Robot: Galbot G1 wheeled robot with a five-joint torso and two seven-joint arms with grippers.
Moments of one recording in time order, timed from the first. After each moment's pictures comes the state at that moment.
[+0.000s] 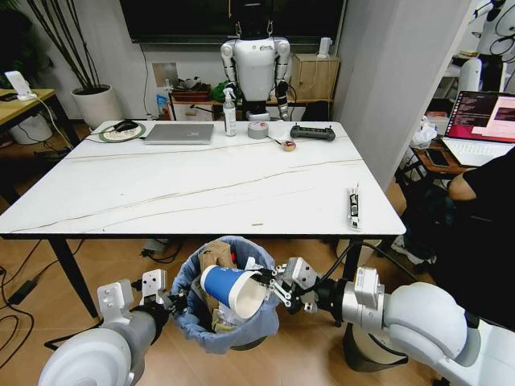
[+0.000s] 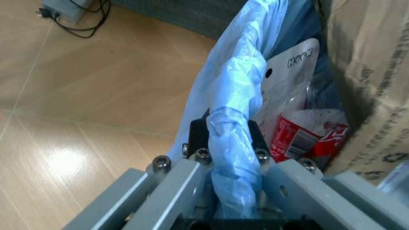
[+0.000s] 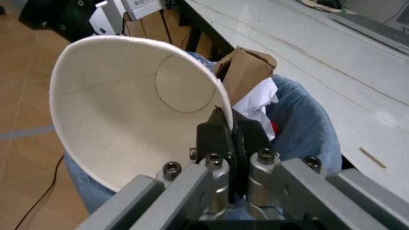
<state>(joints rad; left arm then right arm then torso) 1.53 -1.02 -0.50 -2.50 -1.35 0.74 -0.90 -1.02 0.62 -0.02 2.37 0.58 -0.41 -0.29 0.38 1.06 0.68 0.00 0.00</state>
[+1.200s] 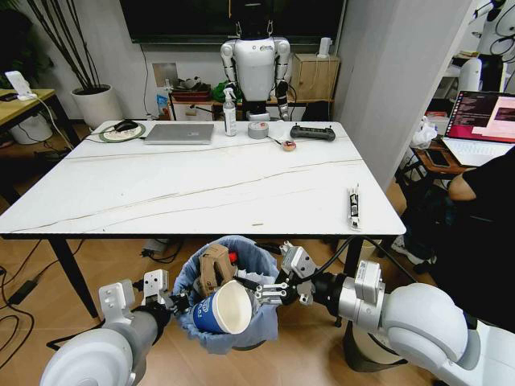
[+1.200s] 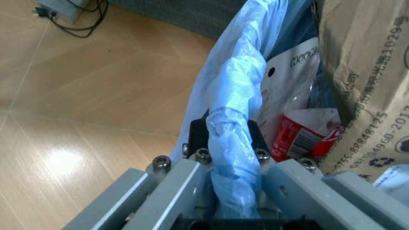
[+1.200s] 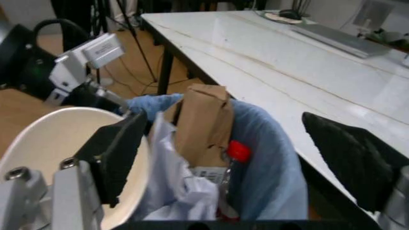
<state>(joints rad) 1.53 -1.03 -0.49 -2.50 -1.34 0.74 -0.89 -0.99 0.65 -0.02 2.40 0.70 -0.43 -0.10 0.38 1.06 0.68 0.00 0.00</state>
